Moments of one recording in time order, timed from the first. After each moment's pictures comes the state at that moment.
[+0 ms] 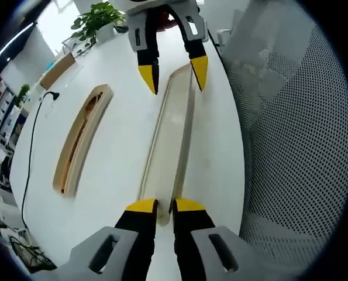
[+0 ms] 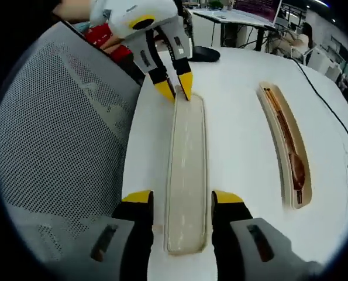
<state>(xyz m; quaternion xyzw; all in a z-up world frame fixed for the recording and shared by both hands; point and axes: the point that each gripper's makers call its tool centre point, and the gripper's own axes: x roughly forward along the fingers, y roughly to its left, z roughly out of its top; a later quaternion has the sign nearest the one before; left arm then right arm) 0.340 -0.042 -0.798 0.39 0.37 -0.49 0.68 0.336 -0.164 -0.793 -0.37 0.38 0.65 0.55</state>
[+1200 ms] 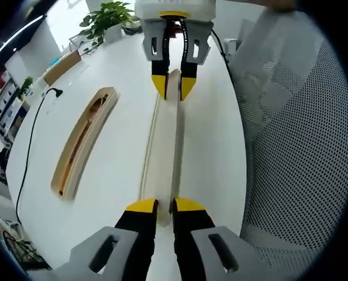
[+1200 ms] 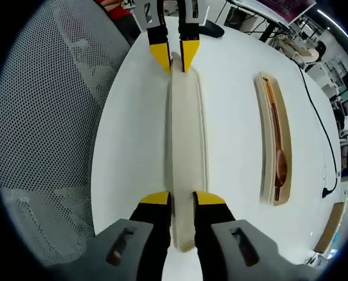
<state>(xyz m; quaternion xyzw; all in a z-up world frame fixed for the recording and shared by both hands) 0.344 -0.052 -0.796 0.36 0.37 -0.49 0.70 0.367 -0.185 -0.807 -0.49 0.36 0.58 0.54</state>
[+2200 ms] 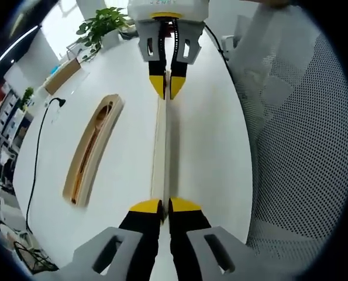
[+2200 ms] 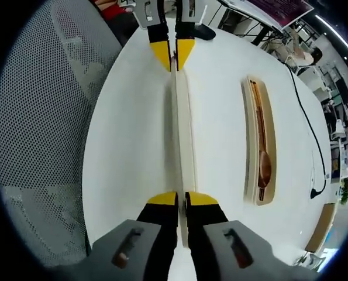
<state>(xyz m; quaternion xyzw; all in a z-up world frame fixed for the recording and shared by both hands) 0.357 -0.050 -0.785 0.39 0.34 -0.49 0.70 0.381 -0.183 -0.795 -0.51 0.34 0.56 0.55</state>
